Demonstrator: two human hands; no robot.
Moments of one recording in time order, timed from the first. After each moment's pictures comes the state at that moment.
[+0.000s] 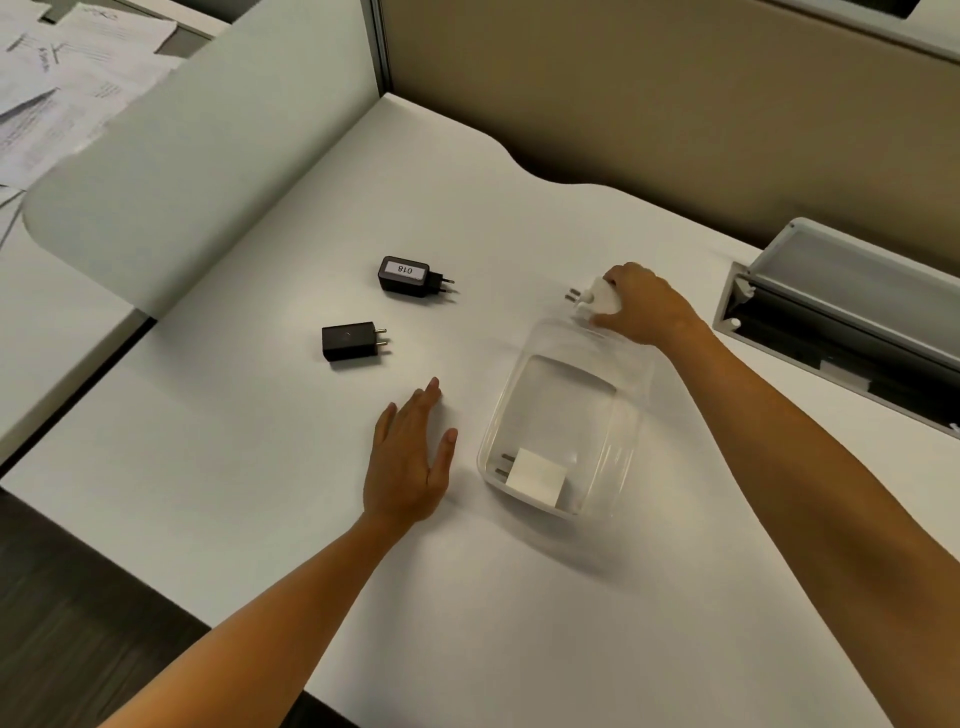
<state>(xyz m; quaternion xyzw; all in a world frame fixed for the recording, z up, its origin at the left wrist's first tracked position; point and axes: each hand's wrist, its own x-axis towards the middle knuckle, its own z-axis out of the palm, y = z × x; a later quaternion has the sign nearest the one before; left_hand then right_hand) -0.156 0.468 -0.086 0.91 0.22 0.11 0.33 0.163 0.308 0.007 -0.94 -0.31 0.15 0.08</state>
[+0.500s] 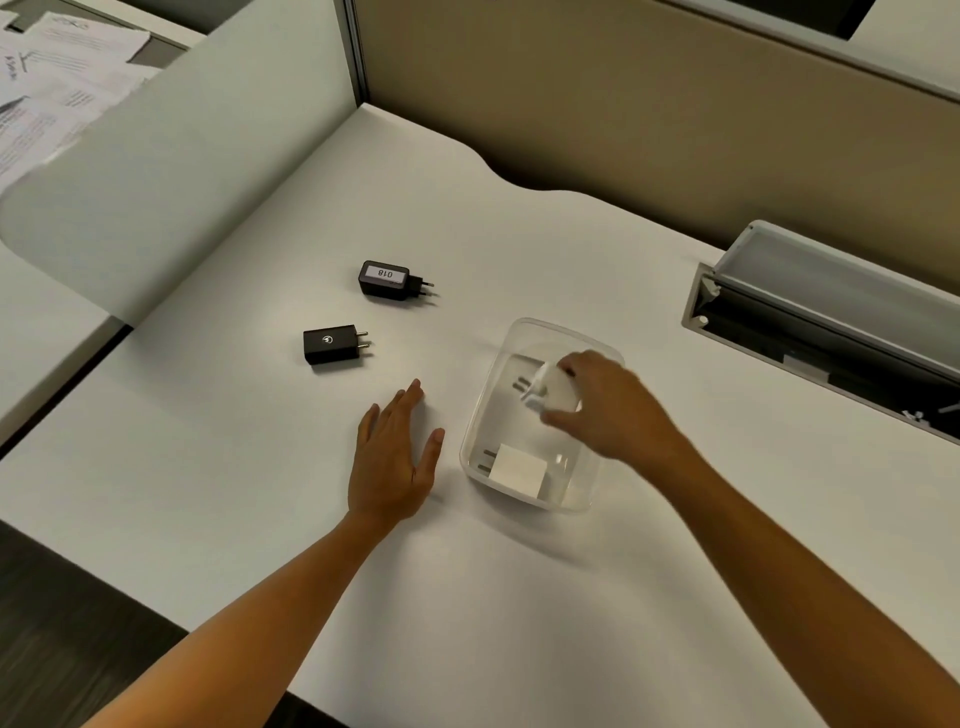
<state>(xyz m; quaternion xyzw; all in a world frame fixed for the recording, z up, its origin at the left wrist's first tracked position) -0.156 0.467 -0.086 0.91 0.23 0.12 0.33 0.015 0.277 0.054 -0.93 -0.31 0.18 0.12</state>
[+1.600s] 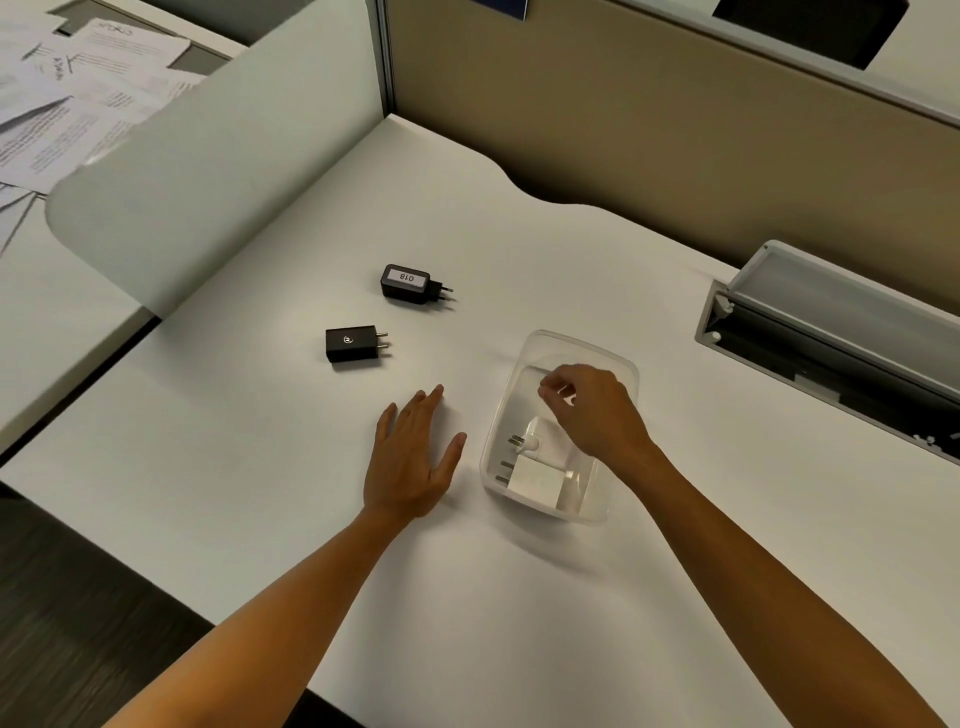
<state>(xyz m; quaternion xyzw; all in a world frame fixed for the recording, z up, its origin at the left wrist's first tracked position) -0.155 0.468 -0.089 0.92 0.22 0.10 0.30 0.015 0.297 0.009 -0.92 -0.26 0.15 0.24</state>
